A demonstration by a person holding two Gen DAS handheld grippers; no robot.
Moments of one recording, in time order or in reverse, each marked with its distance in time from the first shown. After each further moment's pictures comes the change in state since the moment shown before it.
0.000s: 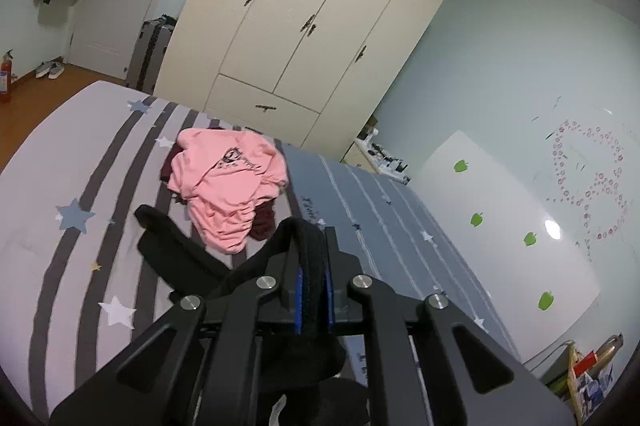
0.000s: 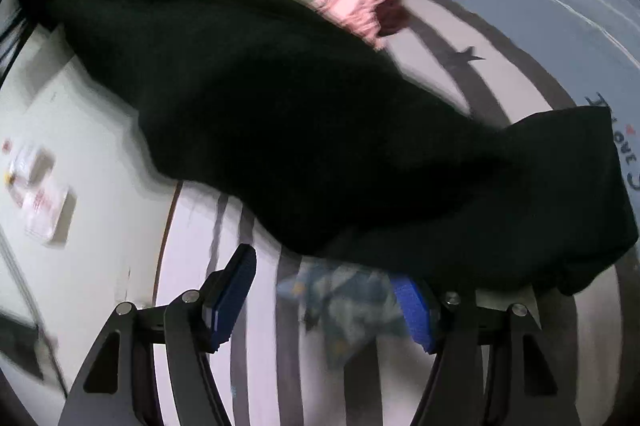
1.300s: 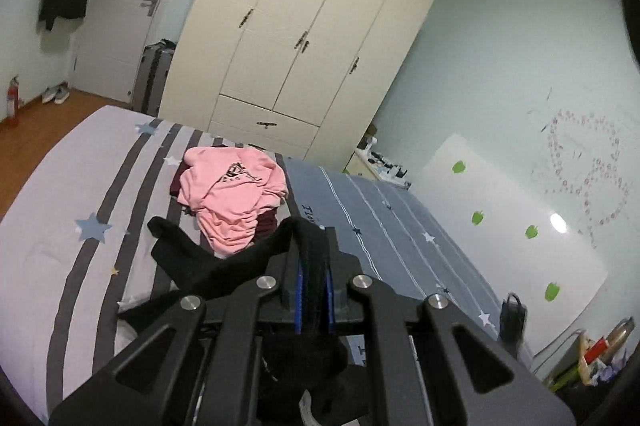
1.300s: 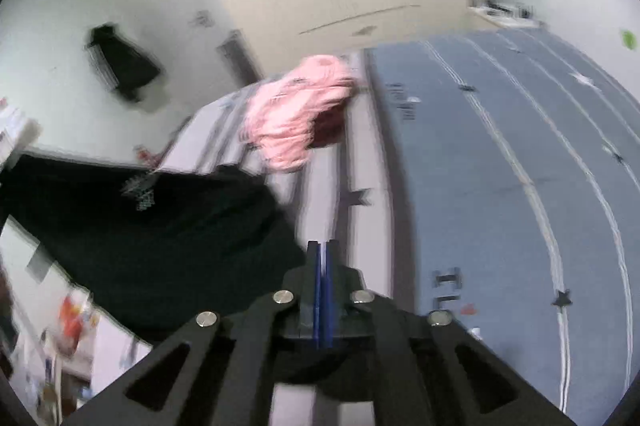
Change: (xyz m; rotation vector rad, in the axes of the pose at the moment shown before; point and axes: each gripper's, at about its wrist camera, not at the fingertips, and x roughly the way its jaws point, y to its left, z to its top) left arm -0.058 -0.050 -0.009 0.045 -0.065 0.011; right arm -0.152 -0.077 0.135 -0.300 -0.079 -0.084
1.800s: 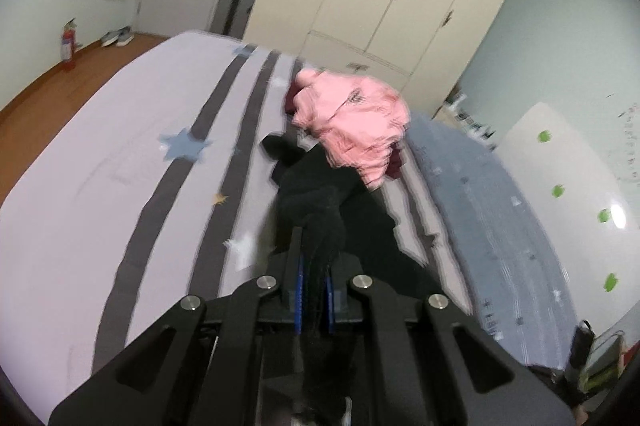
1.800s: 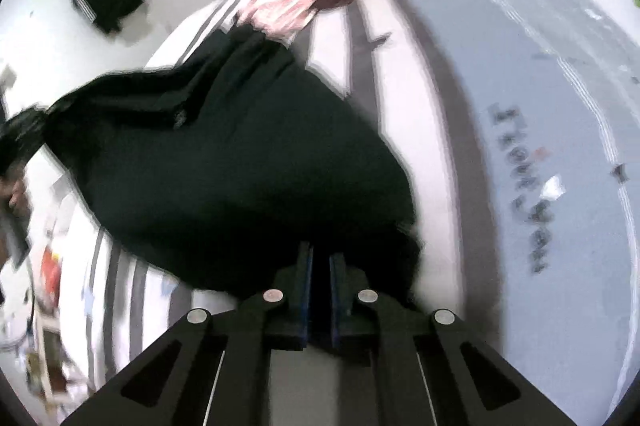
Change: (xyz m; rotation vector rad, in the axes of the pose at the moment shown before) left arm 0.040 0.197 -0.091 -0.076 0.153 0.217; right arm 0.095 0.018 -0.143 0.035 0.201 -0.110
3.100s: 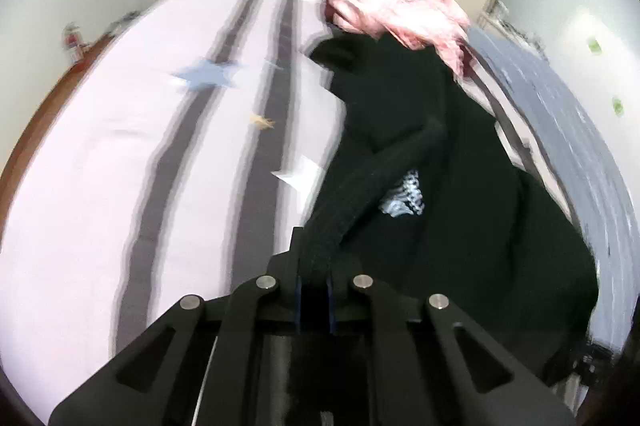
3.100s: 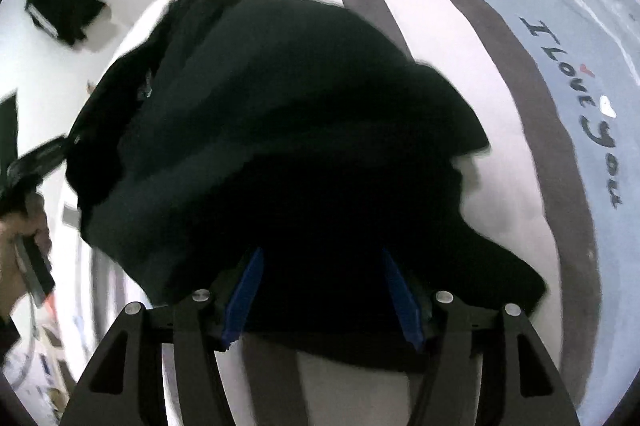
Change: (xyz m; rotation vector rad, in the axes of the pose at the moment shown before) left arm 0.092 0.067 -0.040 0.133 0.227 0.266; right arm 0.093 0.033 -0.029 0.150 0.116 0.000
